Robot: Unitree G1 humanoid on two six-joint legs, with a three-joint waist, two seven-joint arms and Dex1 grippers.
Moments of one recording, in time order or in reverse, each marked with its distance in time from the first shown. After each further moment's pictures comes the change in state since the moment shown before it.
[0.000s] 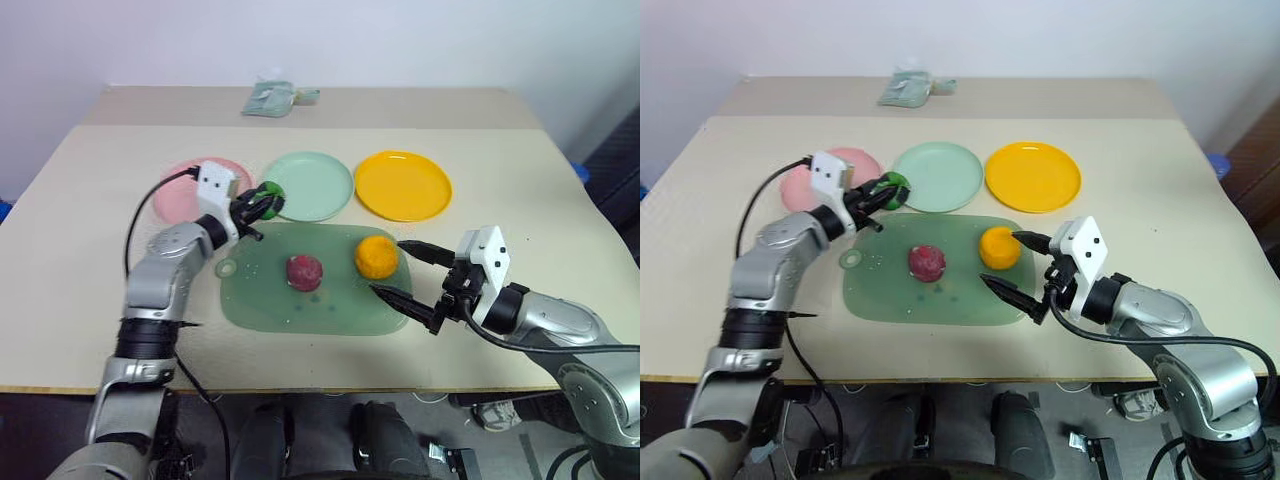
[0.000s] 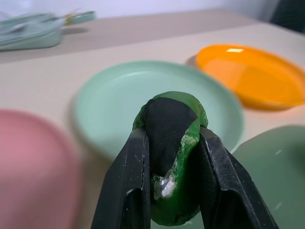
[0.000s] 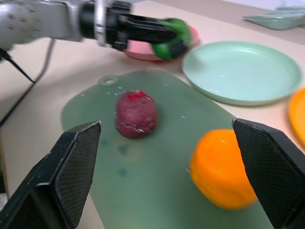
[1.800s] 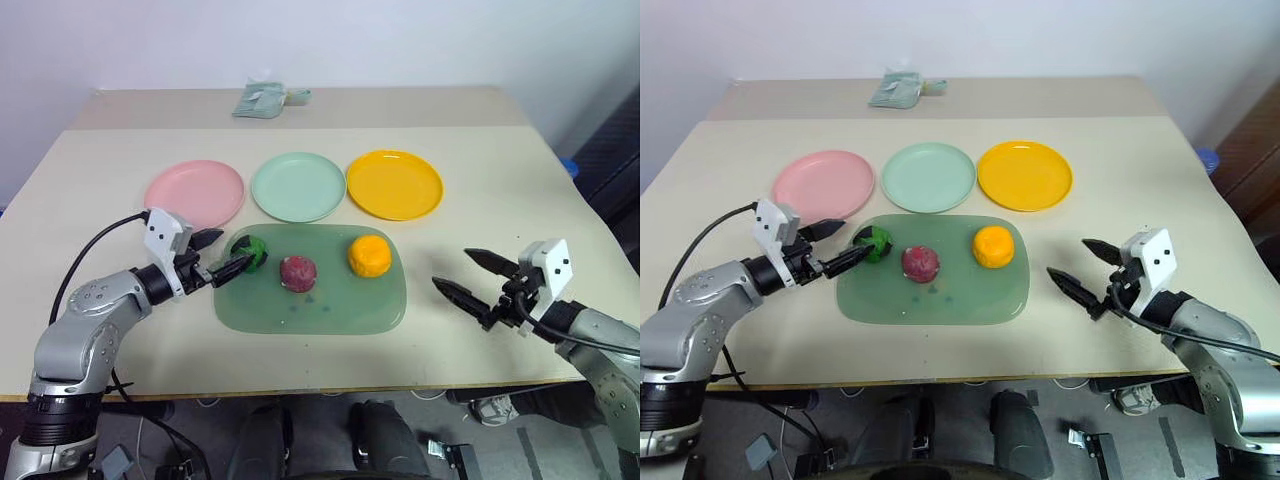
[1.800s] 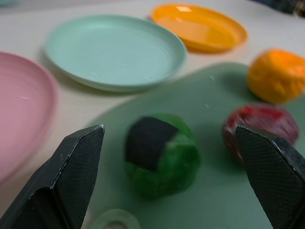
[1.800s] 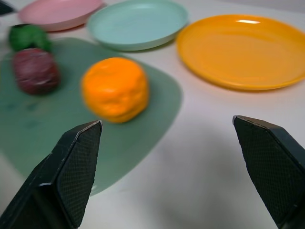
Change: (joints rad) left arm 0.432 0.298 0.121 -0.321 -0.204 0.049 -0.220; right arm 0.202 -0.024 -0.230 0.185 -0.063 -0.126 0.106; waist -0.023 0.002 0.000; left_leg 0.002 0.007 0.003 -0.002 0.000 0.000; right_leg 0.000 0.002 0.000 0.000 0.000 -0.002
